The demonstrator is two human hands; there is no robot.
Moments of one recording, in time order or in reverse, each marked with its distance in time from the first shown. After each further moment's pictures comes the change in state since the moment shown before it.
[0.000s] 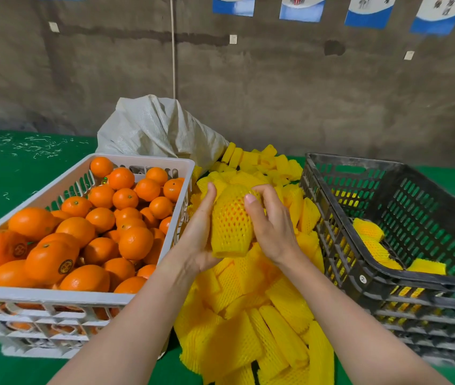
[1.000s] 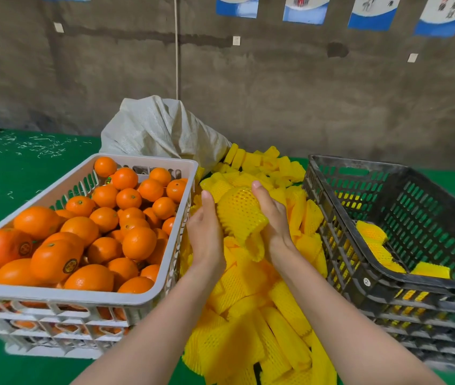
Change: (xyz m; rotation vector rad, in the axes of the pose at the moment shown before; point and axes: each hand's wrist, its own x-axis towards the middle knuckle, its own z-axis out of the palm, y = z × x) left_hand 0.004 -0.018 0.019 0.206 0.672 0.553; right_hand 0.014 -0.009 0.016 0.334 0.119 0.616
